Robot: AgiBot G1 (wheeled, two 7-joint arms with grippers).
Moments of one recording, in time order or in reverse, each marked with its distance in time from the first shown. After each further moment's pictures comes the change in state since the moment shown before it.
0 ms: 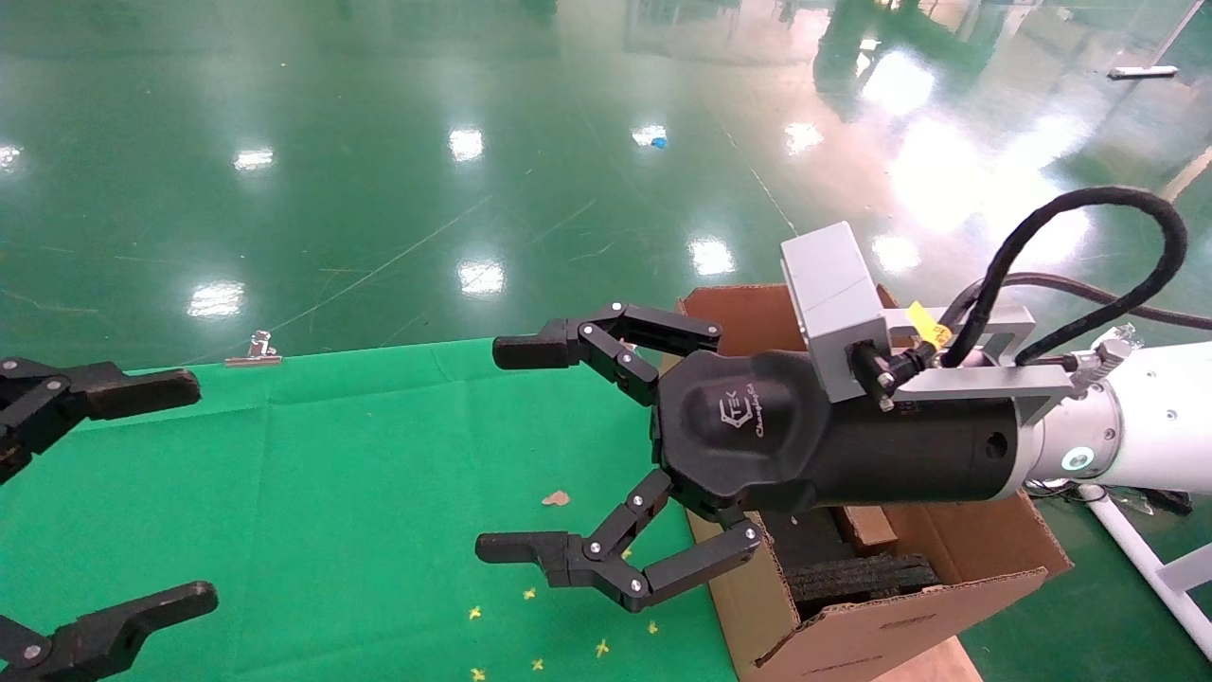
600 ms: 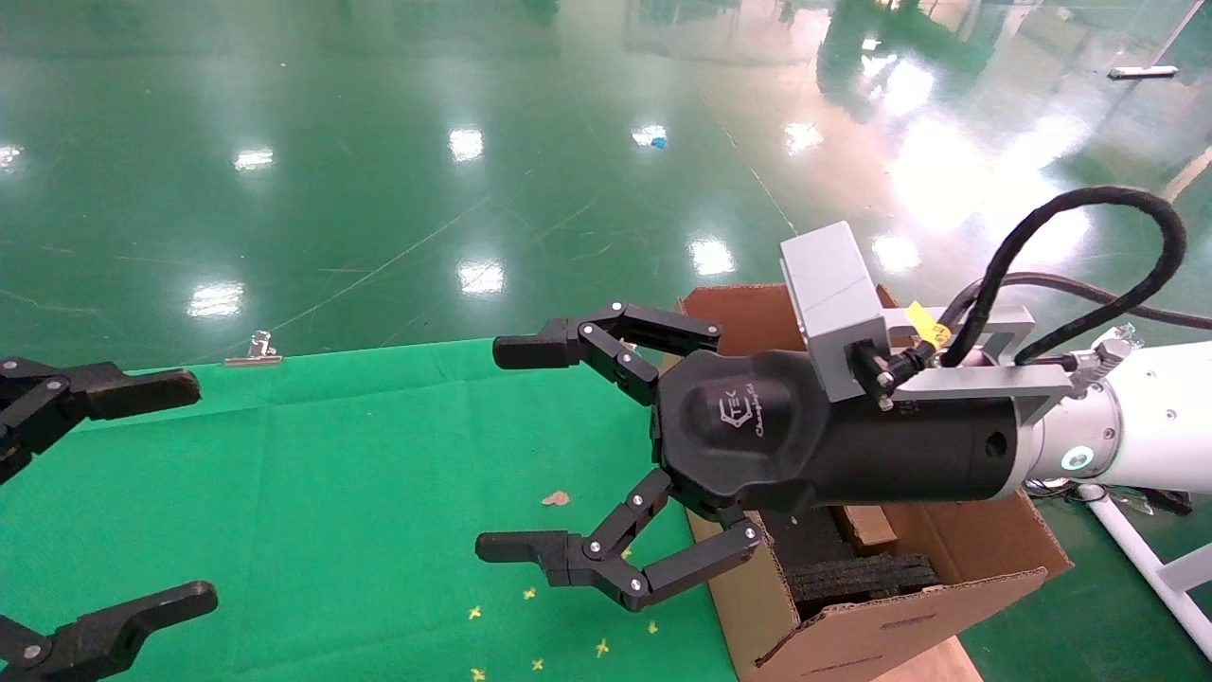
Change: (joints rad) left arm 0.000 0.000 0.000 0.000 0.000 0.000 0.000; right arm 0.001 0.000 -0.001 -0.001 -0.001 0.000 0.000
